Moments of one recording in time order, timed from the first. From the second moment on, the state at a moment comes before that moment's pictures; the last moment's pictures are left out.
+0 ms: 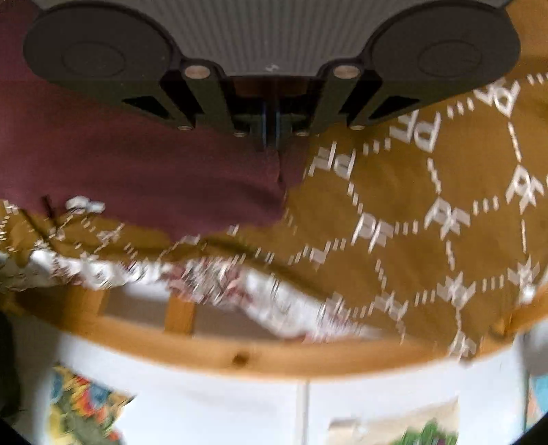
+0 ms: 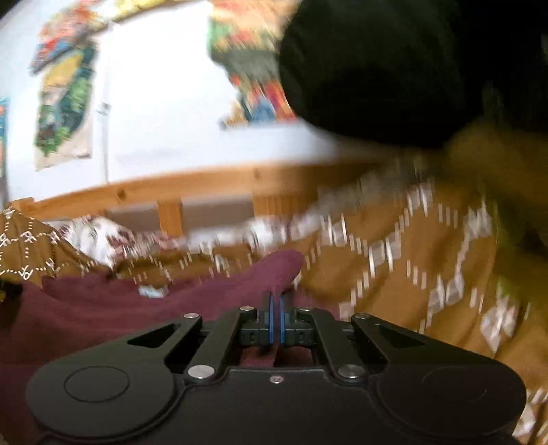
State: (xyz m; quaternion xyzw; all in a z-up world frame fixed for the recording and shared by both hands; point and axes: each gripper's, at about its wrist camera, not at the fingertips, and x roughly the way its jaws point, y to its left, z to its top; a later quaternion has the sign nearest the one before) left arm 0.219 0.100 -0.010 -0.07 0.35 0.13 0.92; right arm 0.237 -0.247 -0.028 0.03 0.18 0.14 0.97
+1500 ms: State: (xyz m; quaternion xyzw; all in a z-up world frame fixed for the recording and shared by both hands) left arm 0.292 0.100 0.002 -0.05 0.37 0.12 0.92; right arm 0.243 -0.256 -0.042 0.06 0.22 0.10 0.97
